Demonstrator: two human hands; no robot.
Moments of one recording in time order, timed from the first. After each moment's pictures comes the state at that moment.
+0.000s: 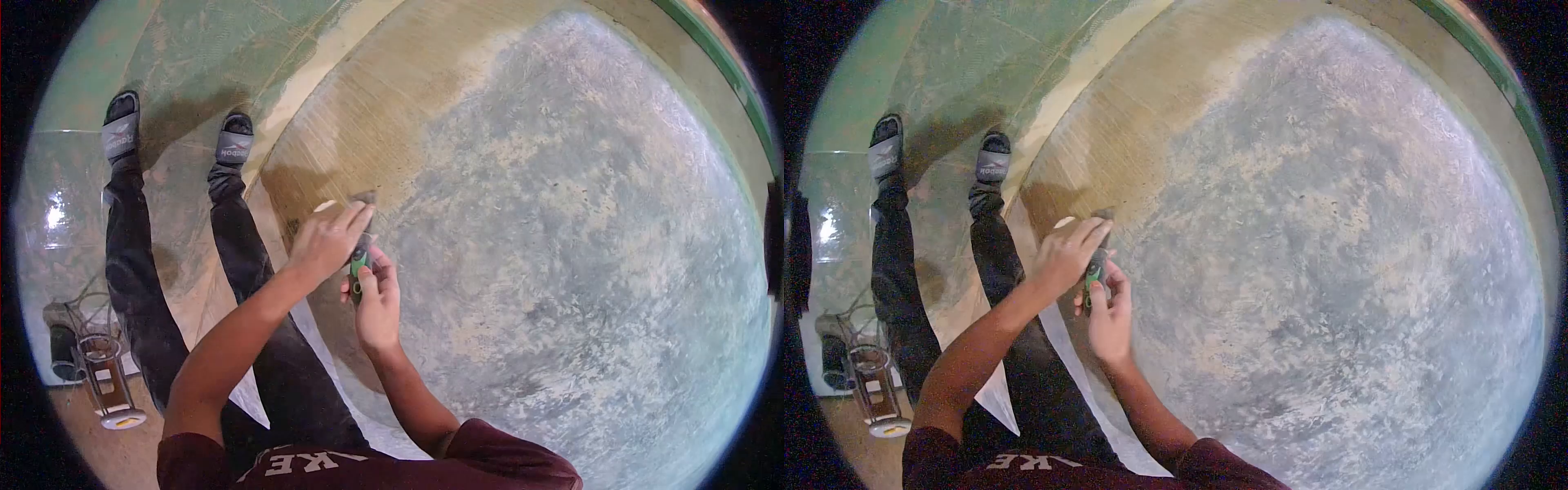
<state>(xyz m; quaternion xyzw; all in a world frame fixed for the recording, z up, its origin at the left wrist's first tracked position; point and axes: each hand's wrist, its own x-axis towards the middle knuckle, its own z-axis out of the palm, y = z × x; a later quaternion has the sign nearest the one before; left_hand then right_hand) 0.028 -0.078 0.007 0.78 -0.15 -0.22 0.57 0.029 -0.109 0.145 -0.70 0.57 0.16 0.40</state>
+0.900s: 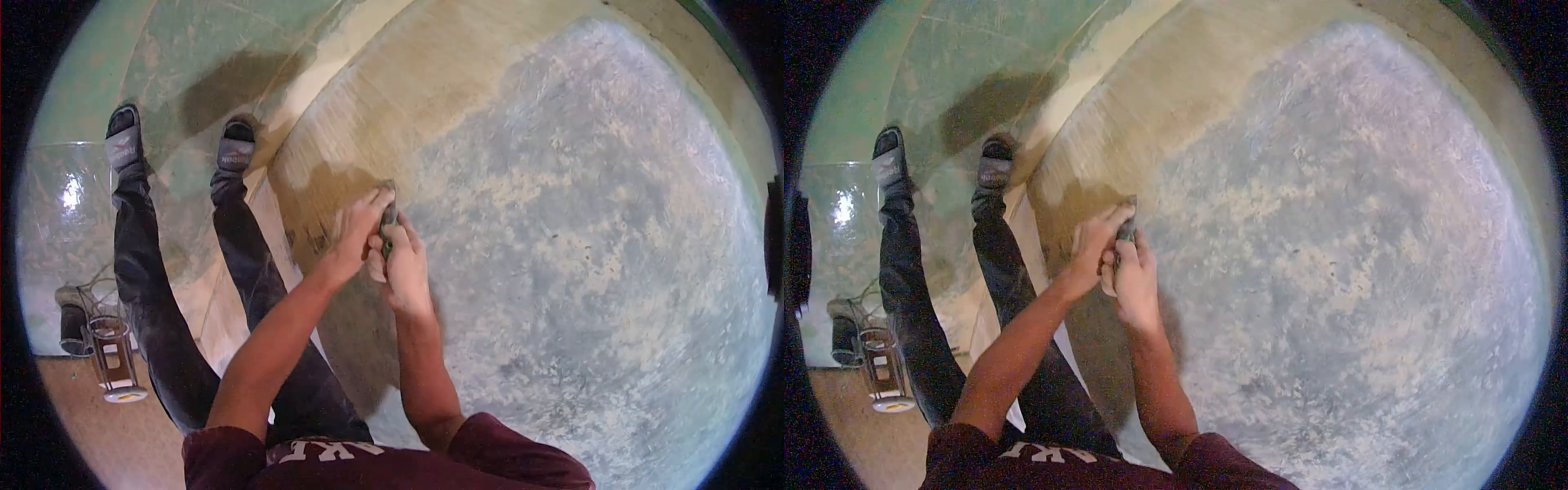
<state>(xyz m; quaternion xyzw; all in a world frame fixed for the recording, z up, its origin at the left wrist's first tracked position) 0.085 -0.174 0.004 0.61 0.04 -0.44 0.66 0.136 -0.219 0.113 -0.57 0.65 0.26 0.42</state>
